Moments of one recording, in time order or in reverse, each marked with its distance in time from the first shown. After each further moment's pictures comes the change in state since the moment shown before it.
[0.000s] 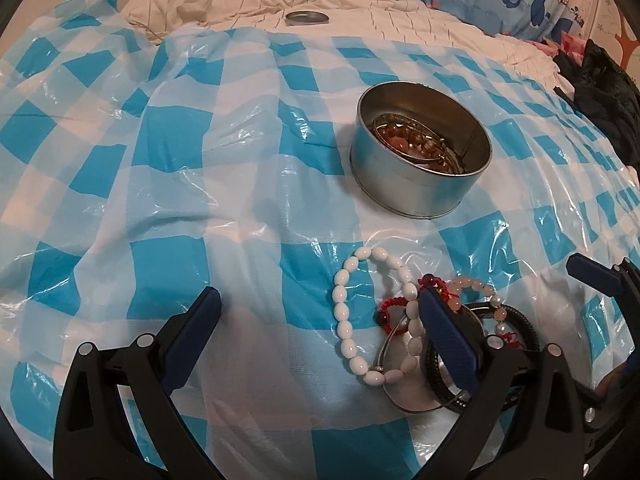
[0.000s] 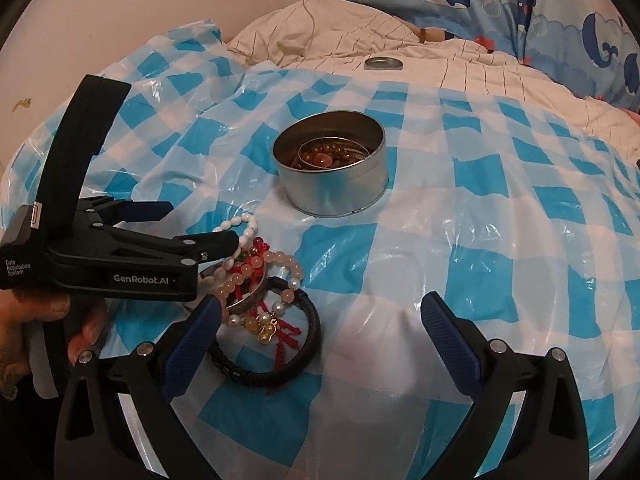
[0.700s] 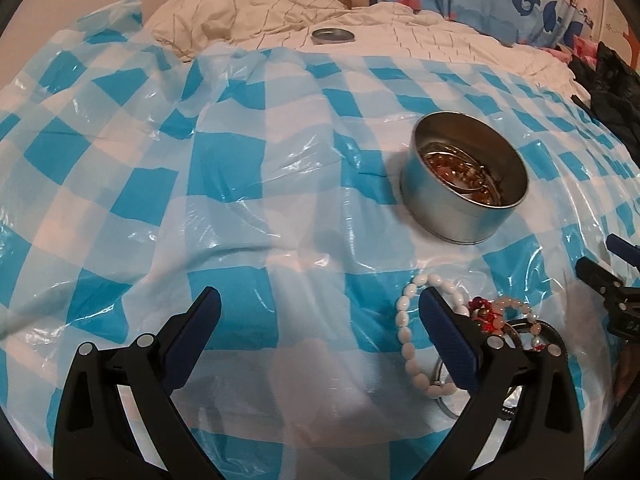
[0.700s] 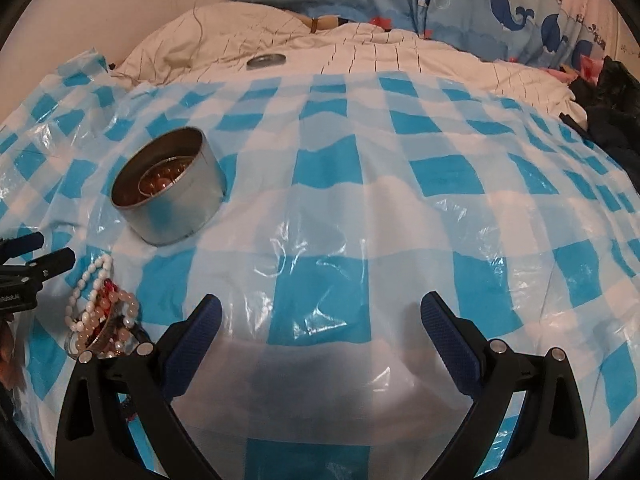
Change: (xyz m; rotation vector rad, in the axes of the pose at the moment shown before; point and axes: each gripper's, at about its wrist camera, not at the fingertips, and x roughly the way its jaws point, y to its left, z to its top) left arm -0.010 0.028 0.012 0.008 -0.053 0.081; right arm 0.010 -0.078 0.006 0.189 0.015 -0.278
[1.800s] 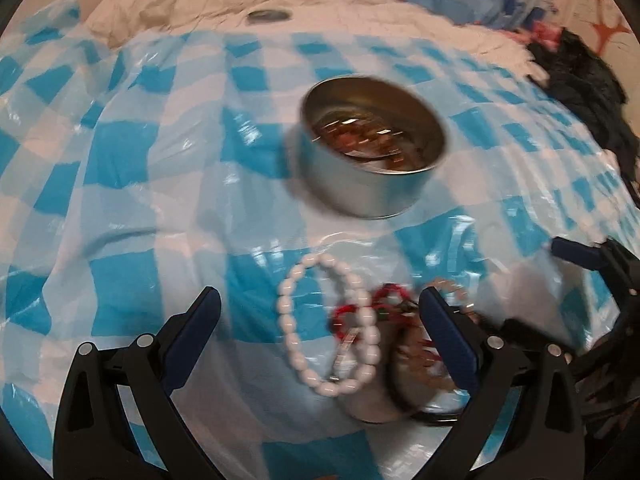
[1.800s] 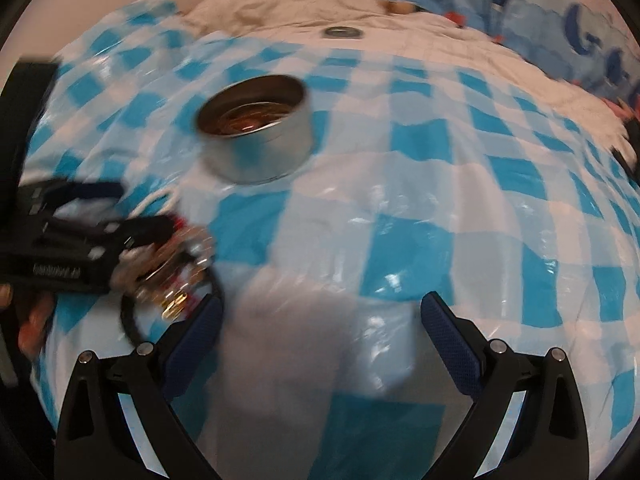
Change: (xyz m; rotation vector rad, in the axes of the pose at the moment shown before) left arm 0.007 -0.049 -0.010 0.067 0.052 -0.200; right arm -0.014 0.044 -0.021 -0.221 0.080 0.141
